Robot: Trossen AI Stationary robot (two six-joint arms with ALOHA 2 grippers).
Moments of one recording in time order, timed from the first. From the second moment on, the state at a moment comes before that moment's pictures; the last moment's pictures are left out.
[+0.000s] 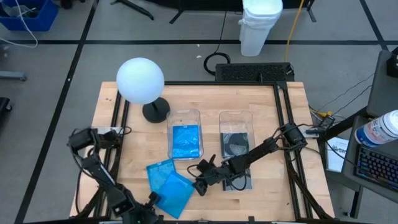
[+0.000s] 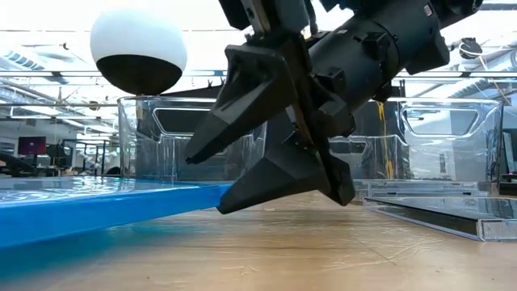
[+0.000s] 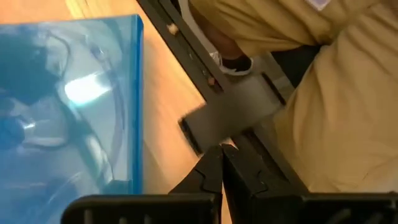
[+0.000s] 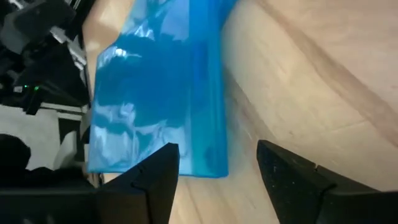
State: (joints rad) left arm -1.04 1.88 1.06 -0.20 -0.24 -0.39; right arm 0.42 2.09 1.17 0.26 0.12 1.10
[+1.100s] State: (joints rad) left arm -0.93 1.88 0.99 -0.16 -0.27 -0.29; right arm 0.43 2.19 1.17 0.63 0.03 1.09
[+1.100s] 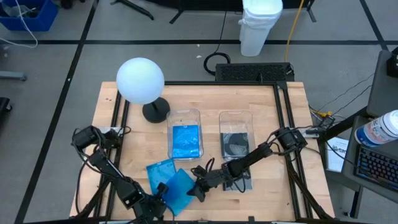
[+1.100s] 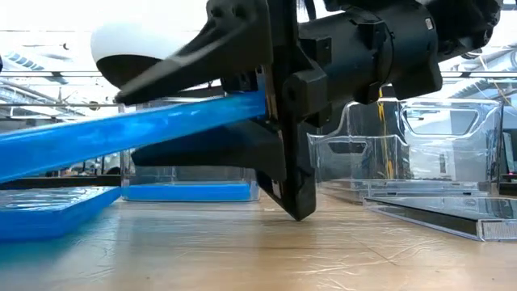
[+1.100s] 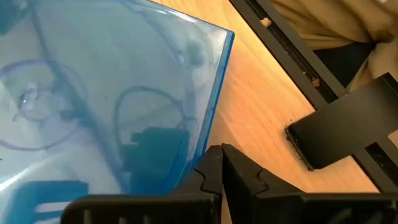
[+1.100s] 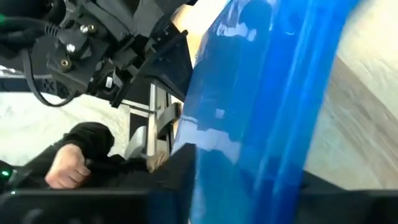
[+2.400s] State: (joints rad) left arm -1.19 1.43 0.99 -0.48 -1.10 -0.38; right arm 0.55 1.83 1.17 0.28 0.29 0.36
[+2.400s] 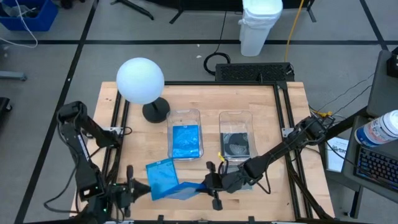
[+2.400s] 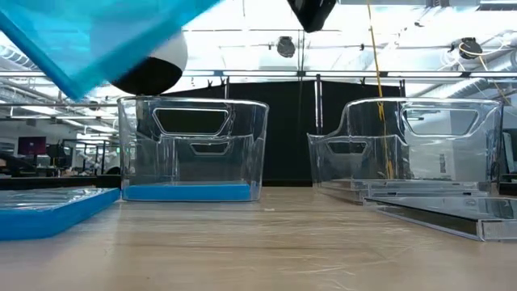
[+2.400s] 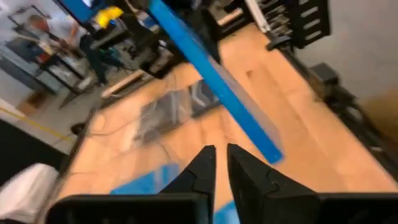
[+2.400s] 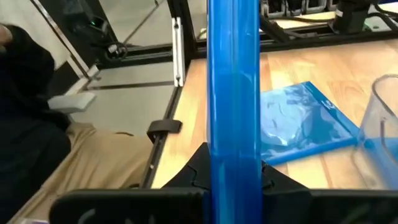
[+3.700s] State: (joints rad) left arm -0.75 1.41 0.99 -0.33 -0.61 -0.29; right arm 0.55 1.81 1.32 -0.14 0.47 0.22
